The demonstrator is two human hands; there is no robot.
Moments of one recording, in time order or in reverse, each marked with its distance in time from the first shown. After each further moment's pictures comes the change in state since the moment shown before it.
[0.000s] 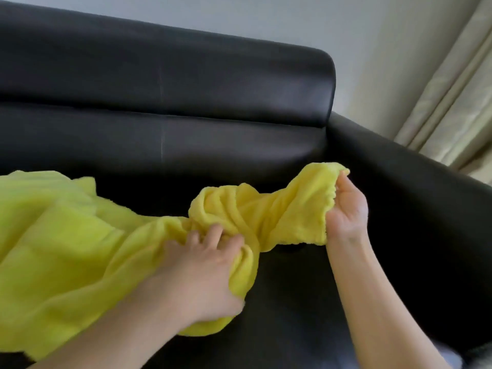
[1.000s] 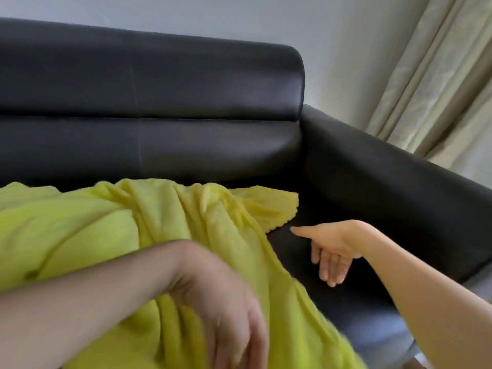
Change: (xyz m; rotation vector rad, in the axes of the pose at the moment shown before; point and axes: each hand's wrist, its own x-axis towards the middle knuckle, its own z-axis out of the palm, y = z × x) left_hand 0.005 0.051 -0.043 -0.469 -1.023 0.507; right_hand -0.003 -0.065 -0.062 -1.967 0.123 0.921
